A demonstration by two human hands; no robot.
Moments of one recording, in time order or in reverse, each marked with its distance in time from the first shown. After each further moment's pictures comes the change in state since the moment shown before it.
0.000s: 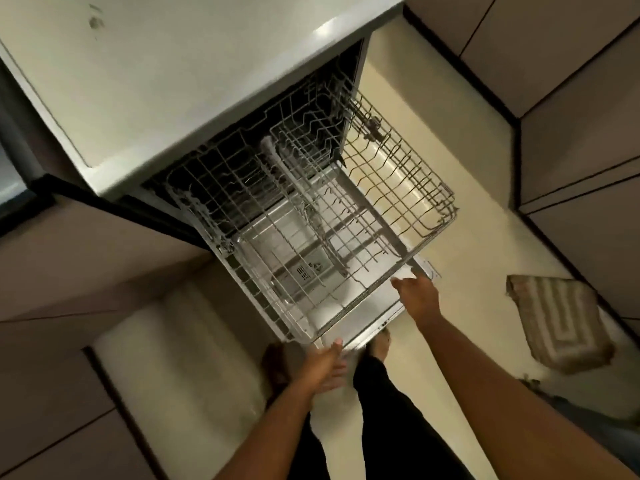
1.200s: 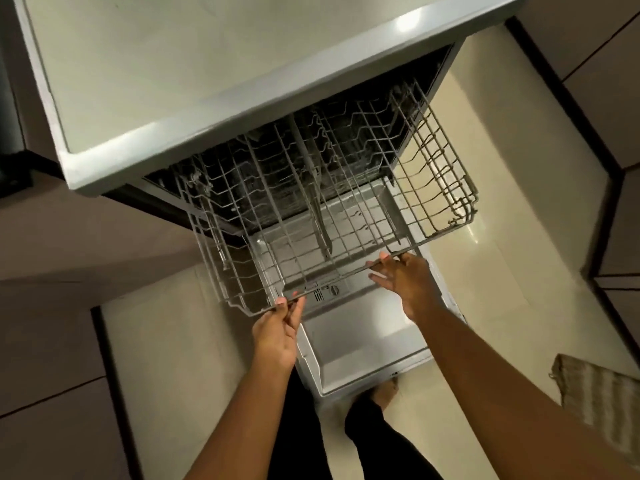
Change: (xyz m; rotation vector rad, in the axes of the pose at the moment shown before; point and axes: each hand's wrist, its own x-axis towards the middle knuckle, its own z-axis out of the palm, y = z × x) left_hand 0.064 0.134 -0.045 -1.283 0.351 0.371; right_hand 0.103 -0.125 0.059 0.520 -0.439 -0.001
